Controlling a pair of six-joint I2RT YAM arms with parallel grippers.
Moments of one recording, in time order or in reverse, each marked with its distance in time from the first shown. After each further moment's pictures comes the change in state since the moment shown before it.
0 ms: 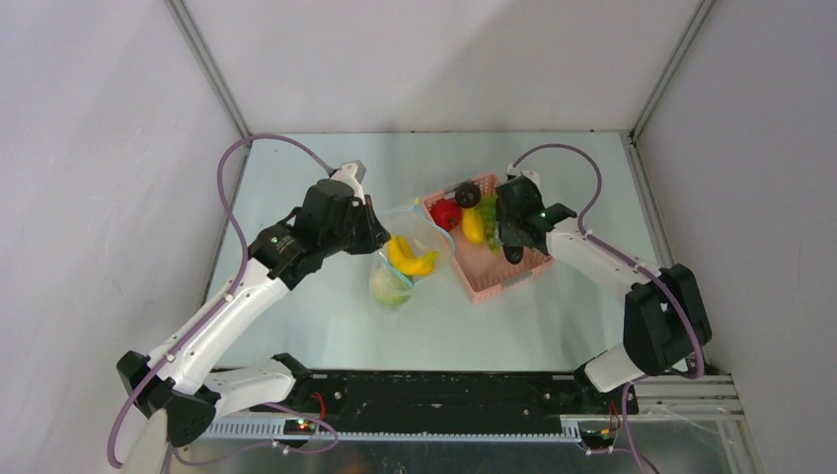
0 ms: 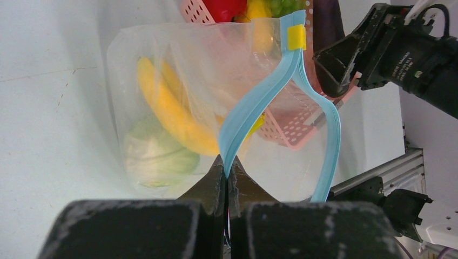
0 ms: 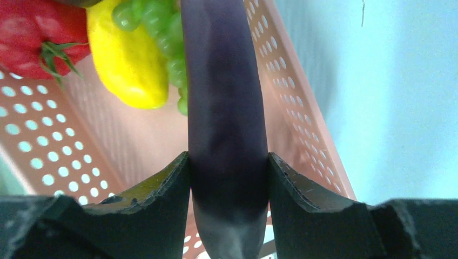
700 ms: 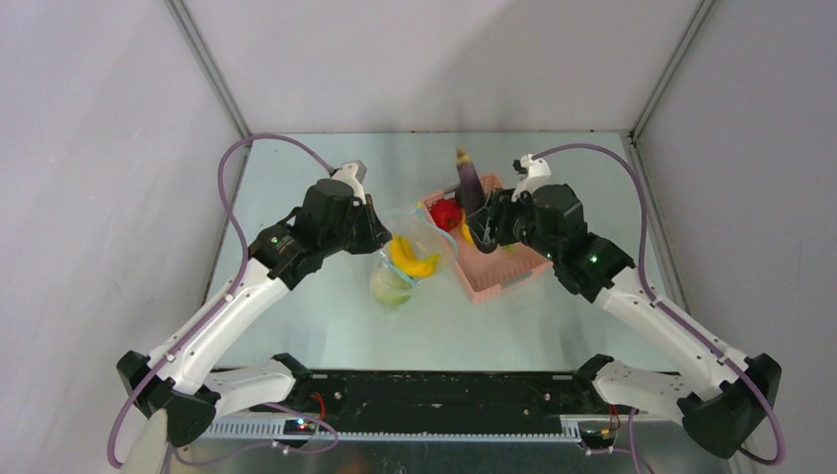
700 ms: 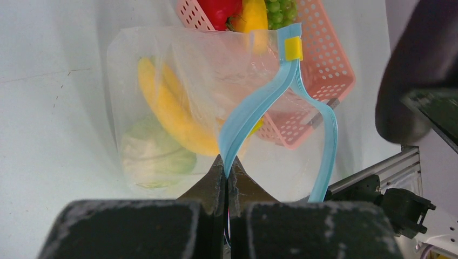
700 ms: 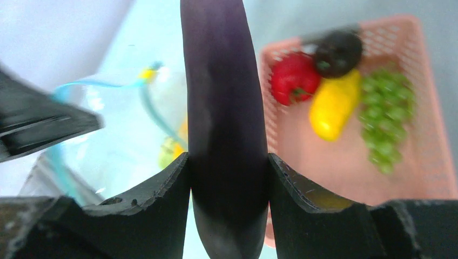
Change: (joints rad) left arm 0.000 0.000 0.000 0.008 0.015 0.000; right arm 0.122 -0.443 -0.058 0.175 -0.284 0.019
